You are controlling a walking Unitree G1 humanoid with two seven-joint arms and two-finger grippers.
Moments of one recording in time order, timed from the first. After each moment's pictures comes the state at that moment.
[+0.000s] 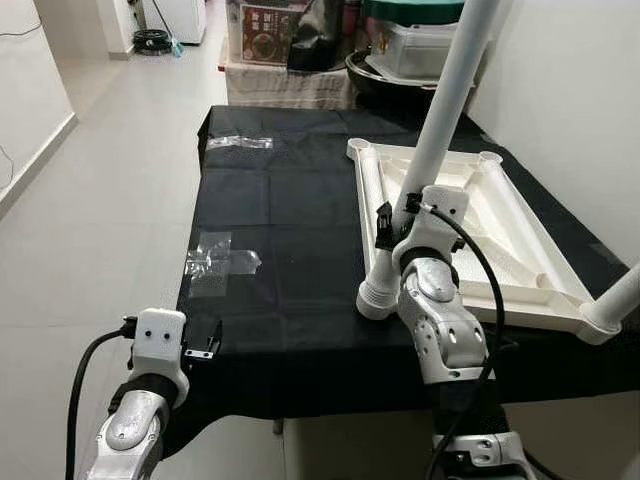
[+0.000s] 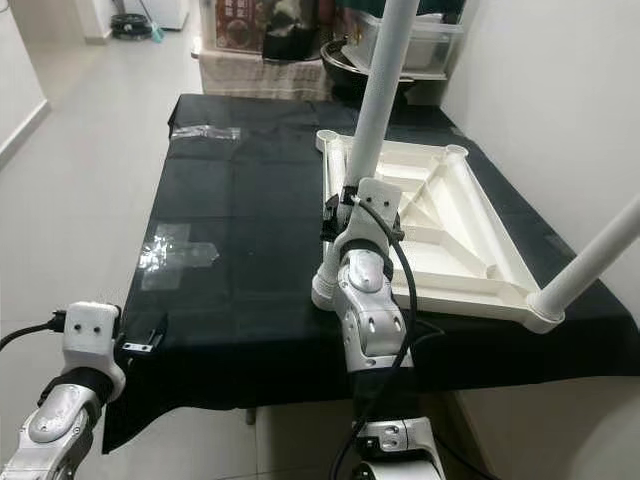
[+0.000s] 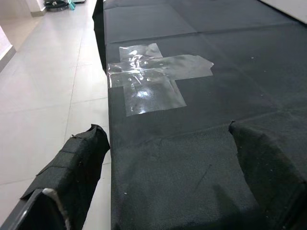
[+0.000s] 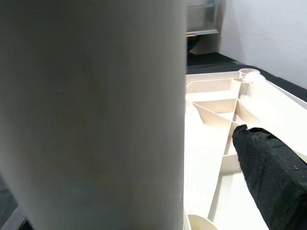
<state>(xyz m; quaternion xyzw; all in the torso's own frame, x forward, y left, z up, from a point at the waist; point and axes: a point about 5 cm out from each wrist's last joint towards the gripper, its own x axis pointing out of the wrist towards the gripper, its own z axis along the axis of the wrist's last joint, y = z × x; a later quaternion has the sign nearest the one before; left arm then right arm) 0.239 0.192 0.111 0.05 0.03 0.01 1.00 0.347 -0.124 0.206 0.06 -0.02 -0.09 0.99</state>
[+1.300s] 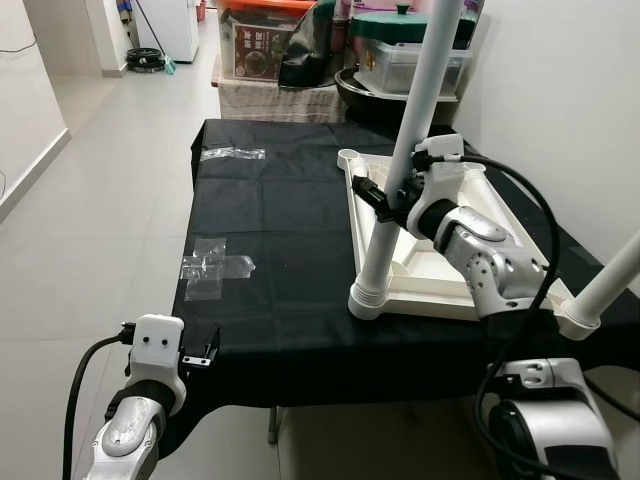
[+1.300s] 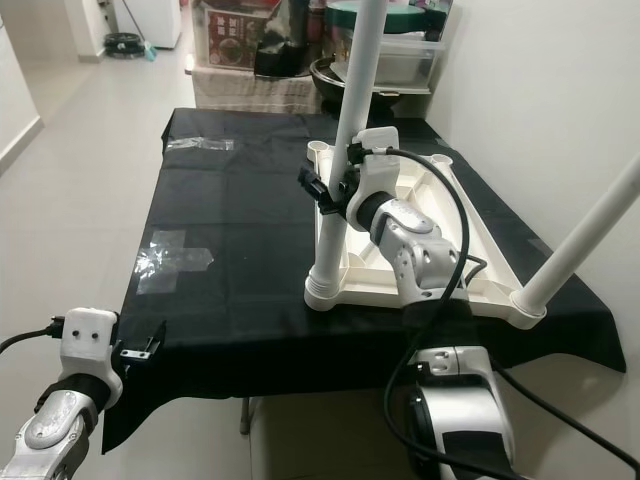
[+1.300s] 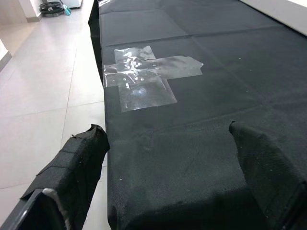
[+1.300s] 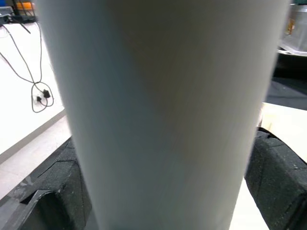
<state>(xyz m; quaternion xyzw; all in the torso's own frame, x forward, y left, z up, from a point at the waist) 0.241 0.191 0.108 0.04 0.03 0.01 1.00 0.382 -0.150 0.253 0.03 0.00 0.23 0.97</state>
